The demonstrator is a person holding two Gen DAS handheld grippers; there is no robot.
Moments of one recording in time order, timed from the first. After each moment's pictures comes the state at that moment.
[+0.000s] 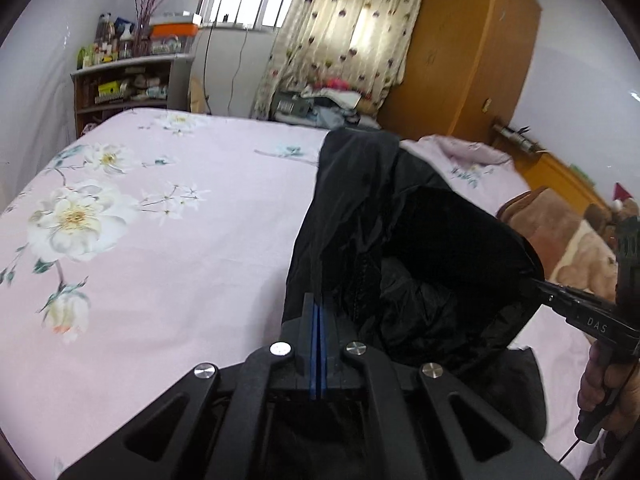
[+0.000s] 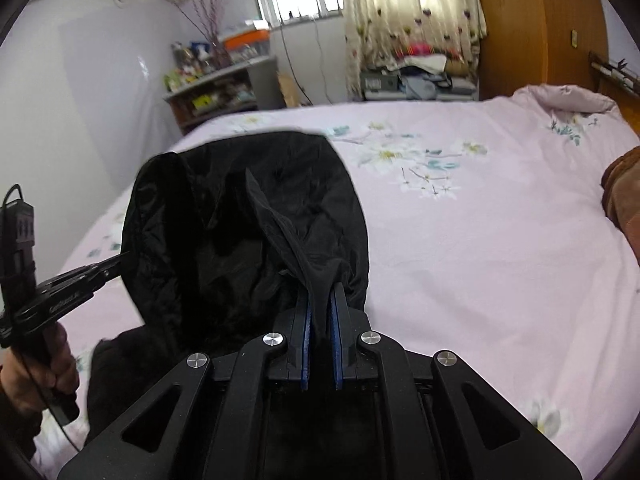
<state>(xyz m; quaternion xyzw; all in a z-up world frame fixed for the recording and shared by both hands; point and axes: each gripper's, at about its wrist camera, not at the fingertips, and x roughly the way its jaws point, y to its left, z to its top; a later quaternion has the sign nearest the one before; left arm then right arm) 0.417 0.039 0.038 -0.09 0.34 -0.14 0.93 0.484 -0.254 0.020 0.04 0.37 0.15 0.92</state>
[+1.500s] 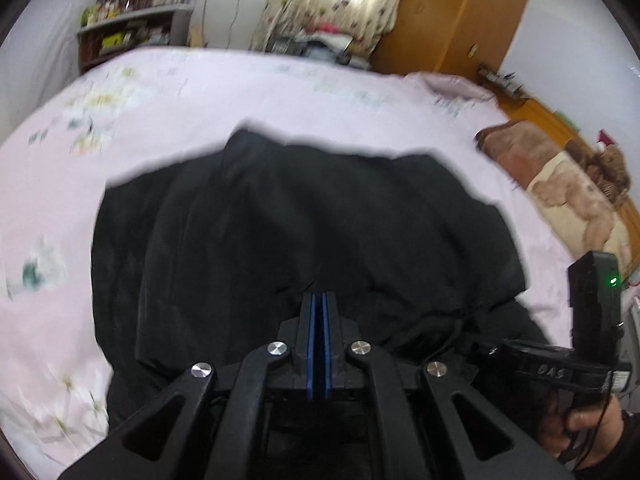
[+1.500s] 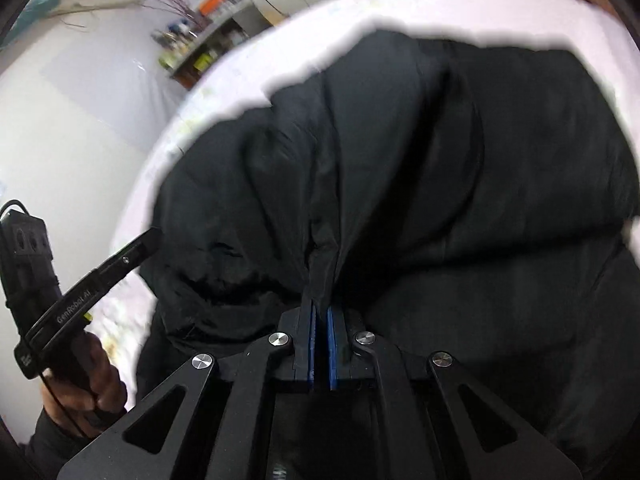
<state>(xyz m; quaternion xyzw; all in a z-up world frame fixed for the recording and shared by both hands) 0.244 0.024 -0.051 -0.07 0.43 -0.14 0.89 0.296 -0.208 -0.105 0.21 0.52 0.17 0.81</state>
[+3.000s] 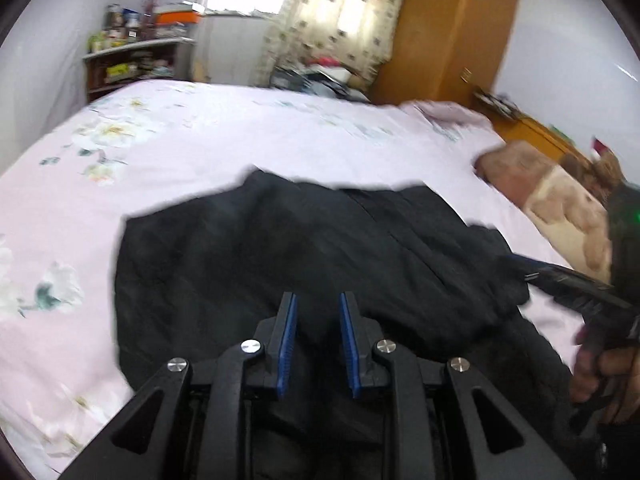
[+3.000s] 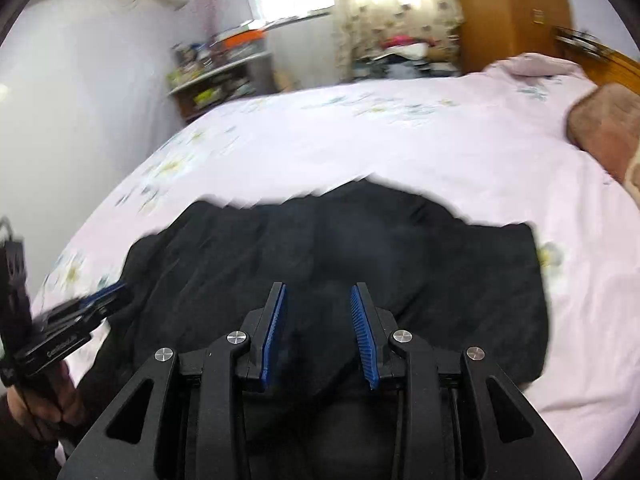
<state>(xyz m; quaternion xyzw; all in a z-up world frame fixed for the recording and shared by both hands) 0.235 0.035 -0.036 -0.07 0.37 -0.16 0.91 0.314 -0.190 -0.028 0.05 0.39 0.14 0.91</state>
